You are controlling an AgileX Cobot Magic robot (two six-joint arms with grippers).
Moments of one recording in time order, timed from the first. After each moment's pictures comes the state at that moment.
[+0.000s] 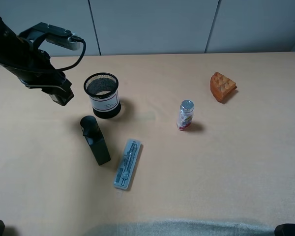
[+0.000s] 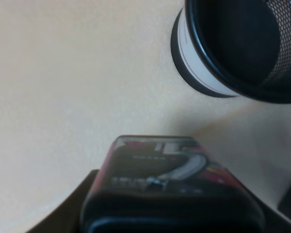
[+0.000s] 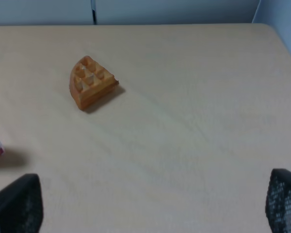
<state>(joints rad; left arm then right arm) -0.24 1.59 -0.88 -0.17 0.48 0.35 0.03 -0.01 -0.50 -0.08 1.03 0.03</state>
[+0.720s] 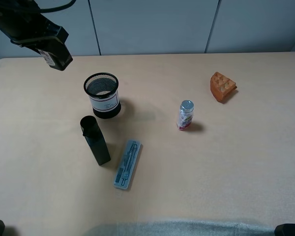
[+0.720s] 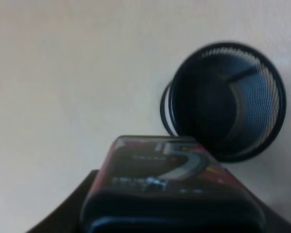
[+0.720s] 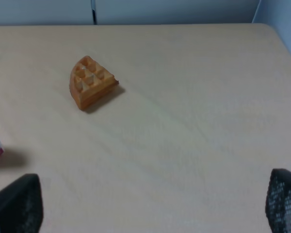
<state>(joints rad) -0.25 1.55 -1.15 -0.14 0.70 0.21 0.03 -0.01 -0.50 -0.07 1.03 0.03</state>
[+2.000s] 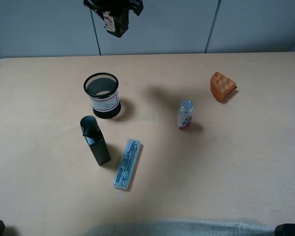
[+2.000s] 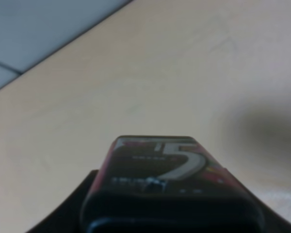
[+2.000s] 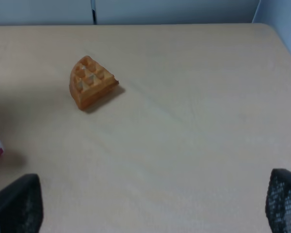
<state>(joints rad) -0.55 2.00 -1.82 0.14 0.85 -0.07 0.03 -0.01 -0.50 -0.07 1.03 0.03</state>
